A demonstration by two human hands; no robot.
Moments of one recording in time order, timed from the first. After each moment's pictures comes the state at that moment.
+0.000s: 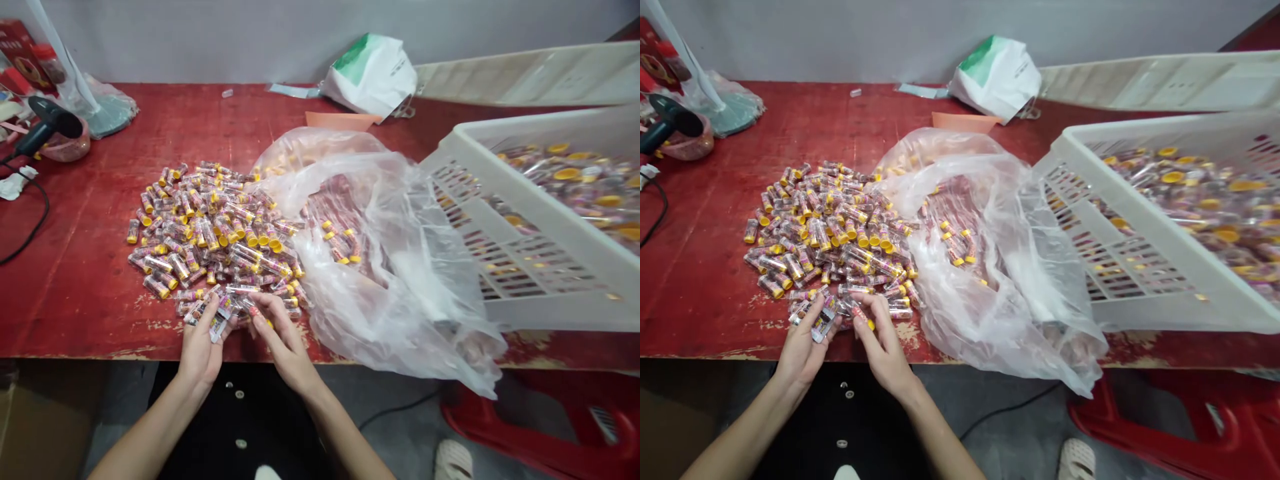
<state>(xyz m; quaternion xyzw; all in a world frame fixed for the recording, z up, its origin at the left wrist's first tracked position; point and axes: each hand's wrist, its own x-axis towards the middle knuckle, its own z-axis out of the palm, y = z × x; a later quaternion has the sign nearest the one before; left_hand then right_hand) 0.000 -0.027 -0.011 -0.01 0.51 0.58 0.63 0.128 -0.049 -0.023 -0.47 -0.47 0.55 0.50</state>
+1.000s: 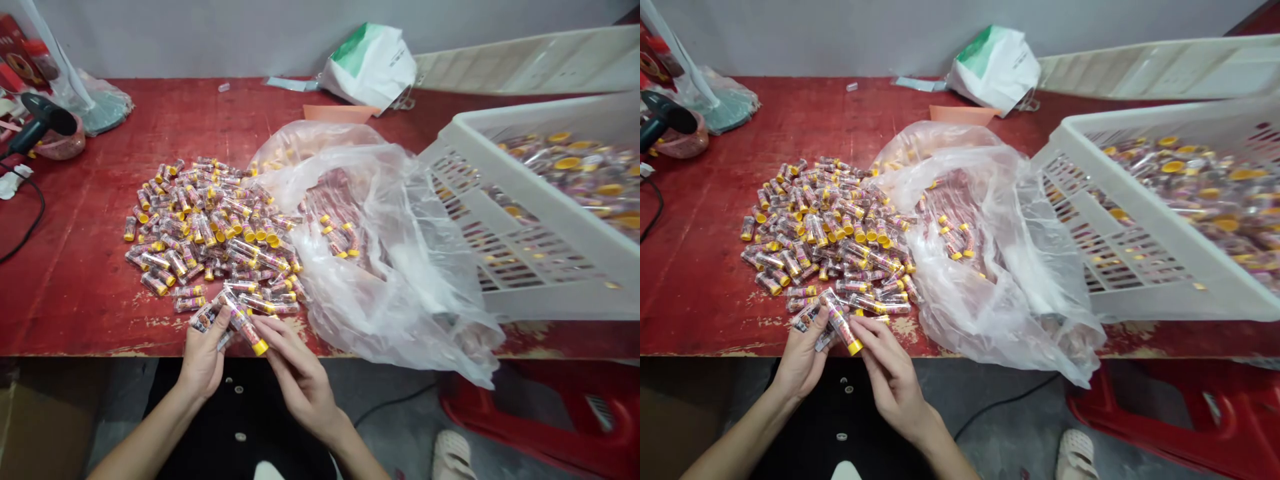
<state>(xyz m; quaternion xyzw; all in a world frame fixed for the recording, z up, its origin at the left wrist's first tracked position) 0.003 -0.052 -0.005 0.10 0.50 0.54 0.67 0.150 -0.090 -0.021 -0.44 -0.65 0.39 0.48</state>
